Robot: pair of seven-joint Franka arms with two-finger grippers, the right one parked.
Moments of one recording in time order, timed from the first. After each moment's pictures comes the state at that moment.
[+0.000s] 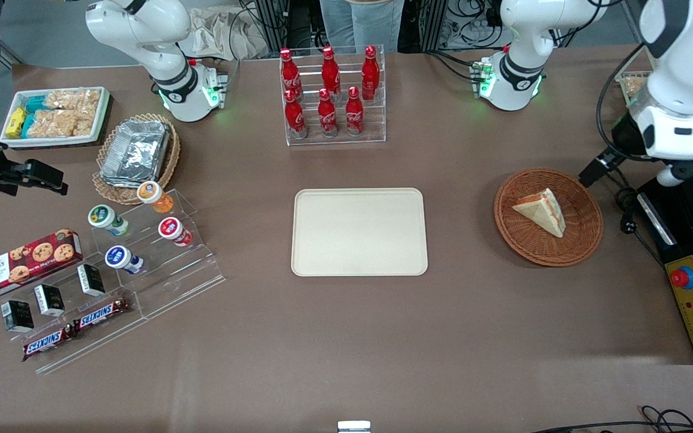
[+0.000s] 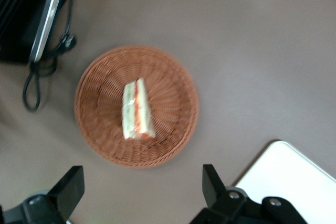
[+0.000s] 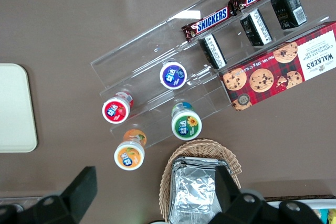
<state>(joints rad) 0.03 -0.27 -0.13 -2.09 0.04 1.84 -0.78</state>
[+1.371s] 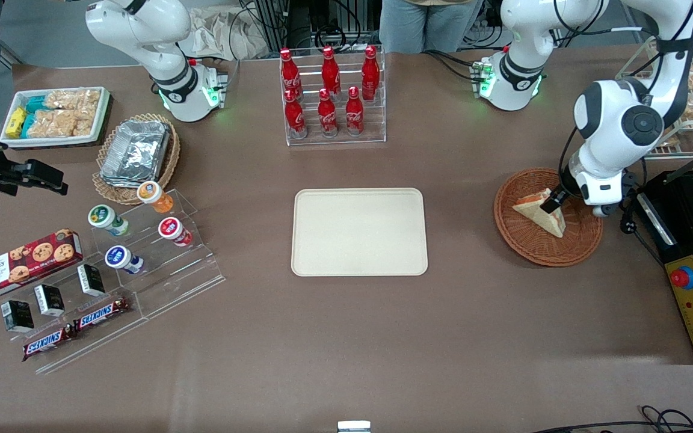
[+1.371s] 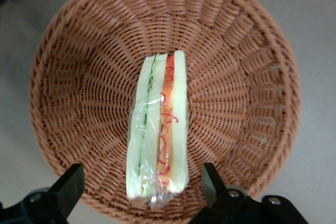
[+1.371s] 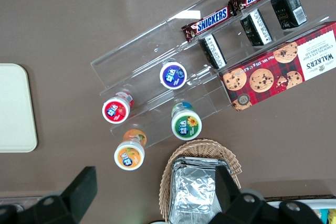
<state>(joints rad) 0.09 -0.06 -0.09 -2.56 0.03 2.46 -0.87</state>
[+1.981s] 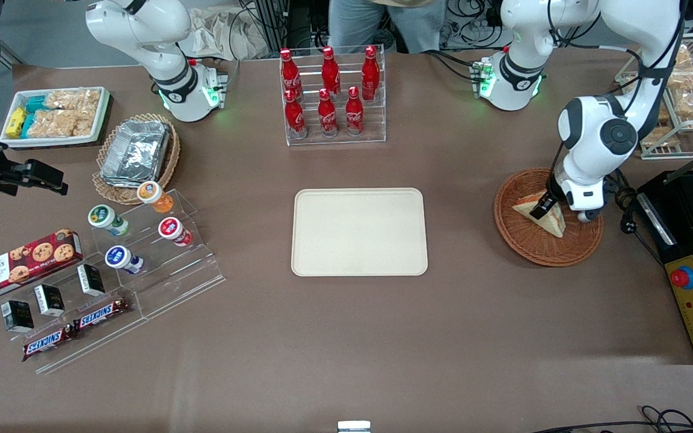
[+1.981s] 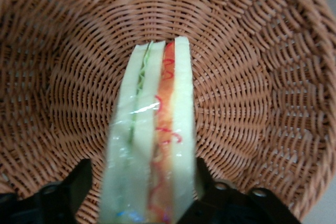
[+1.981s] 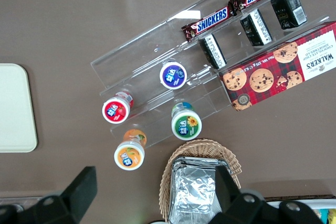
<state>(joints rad) 0.09 0.07 -0.09 -2.61 0.02 2.67 -0.88</state>
